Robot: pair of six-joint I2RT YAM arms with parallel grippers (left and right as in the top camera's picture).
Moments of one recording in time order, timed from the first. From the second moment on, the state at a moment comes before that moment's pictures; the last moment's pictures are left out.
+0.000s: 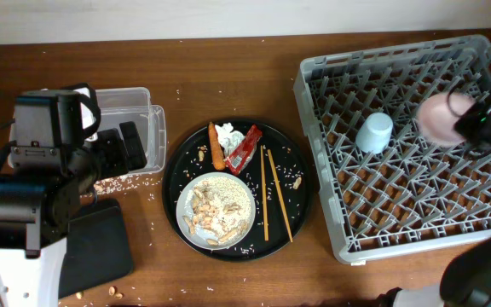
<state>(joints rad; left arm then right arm) -0.08 1.24 1.68 -1.33 -0.08 -0.26 -0.49 1.64 1.48 -0.87 0.09 0.32</state>
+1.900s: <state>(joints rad) -0.08 1.24 1.68 -1.33 -0.08 -0.26 0.18 1.79 1.50 -0.54 1.04 -0.18</state>
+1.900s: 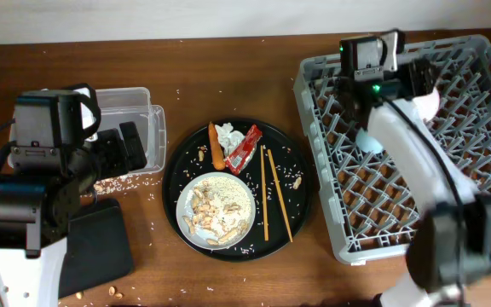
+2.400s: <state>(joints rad) -0.08 1.24 1.68 -1.33 -0.08 -0.26 0.38 1.74 1.49 -1.01 -0.06 0.18</state>
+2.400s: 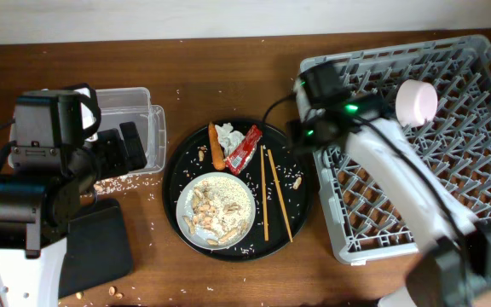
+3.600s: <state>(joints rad) -0.08 1.24 1.68 -1.33 -0.08 -0.26 0.47 2.04 1.48 -1.09 -0.18 0.07</state>
